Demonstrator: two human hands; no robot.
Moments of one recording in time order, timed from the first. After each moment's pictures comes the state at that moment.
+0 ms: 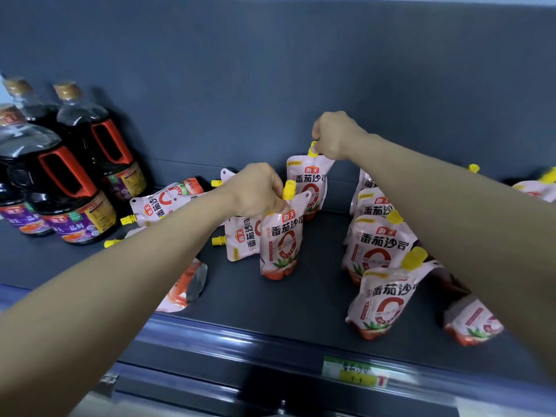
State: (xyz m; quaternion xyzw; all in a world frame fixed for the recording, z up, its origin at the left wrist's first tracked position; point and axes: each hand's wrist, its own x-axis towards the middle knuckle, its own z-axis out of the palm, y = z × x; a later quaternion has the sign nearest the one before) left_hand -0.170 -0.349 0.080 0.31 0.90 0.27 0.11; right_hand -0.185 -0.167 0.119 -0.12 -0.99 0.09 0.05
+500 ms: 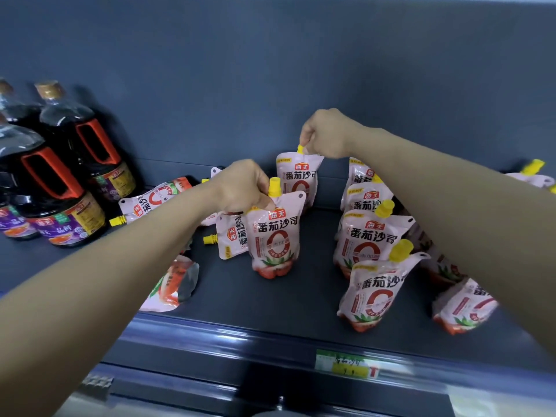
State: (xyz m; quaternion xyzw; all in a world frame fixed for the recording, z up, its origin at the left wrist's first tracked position) left_hand -0.173 -0.354 0.081 0.33 0.90 0.27 0.12; right_hand -0.164 -0.161 0.126 -0.03 -0.99 0.13 0.04
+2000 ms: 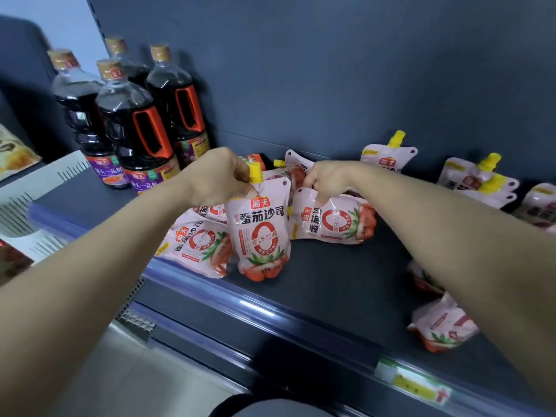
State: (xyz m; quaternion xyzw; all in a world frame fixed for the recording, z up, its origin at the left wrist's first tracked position) left_hand -0.184 -0.496 0.066 0.22 0.94 0.26 0.03; right_hand -0.232 -0.266 0.037 0.09 -0.97 0.00 -0.23
